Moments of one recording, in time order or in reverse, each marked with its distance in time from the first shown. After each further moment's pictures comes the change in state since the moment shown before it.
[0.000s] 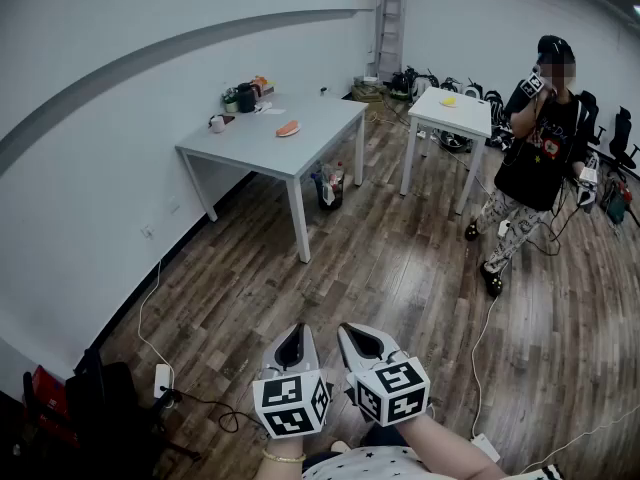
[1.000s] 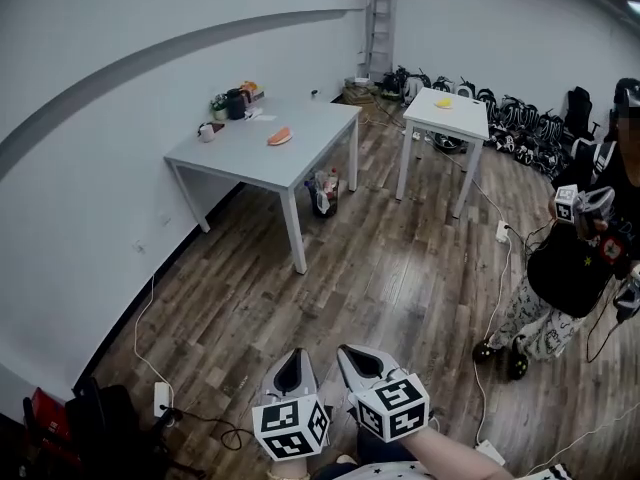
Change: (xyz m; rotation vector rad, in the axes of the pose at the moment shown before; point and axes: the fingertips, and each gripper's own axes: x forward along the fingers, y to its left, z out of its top) left arm 0.043 0.029 -0.009 -0.070 0.046 -0.003; right arm 0.050 -0.017 -0.010 0.006 0.077 0.004
